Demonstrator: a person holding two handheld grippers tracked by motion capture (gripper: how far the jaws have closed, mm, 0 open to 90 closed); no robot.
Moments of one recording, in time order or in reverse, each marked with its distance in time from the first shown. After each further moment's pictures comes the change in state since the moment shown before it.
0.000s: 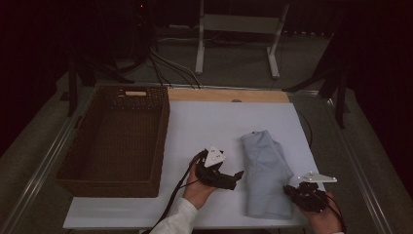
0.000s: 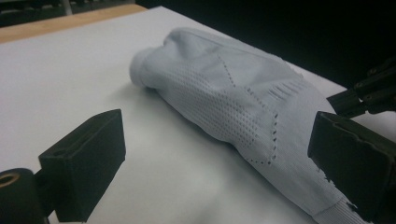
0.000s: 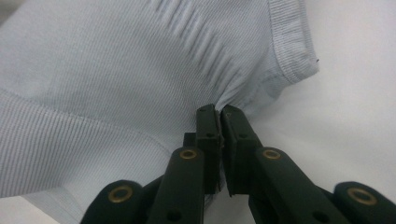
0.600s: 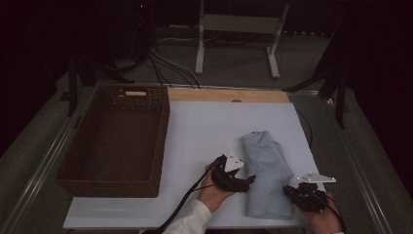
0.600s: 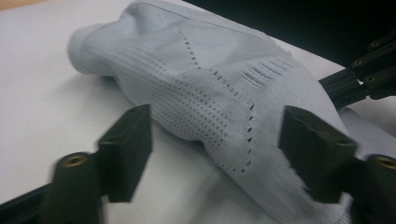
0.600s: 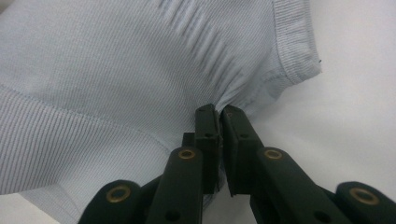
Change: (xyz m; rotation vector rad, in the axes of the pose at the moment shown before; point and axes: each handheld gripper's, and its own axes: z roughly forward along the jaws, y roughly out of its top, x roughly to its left) left arm -0.024 -0.005 0.040 0.065 -0.043 0.027; right arm 0.000 -0.001 0.001 0.008 -0.003 -0.017
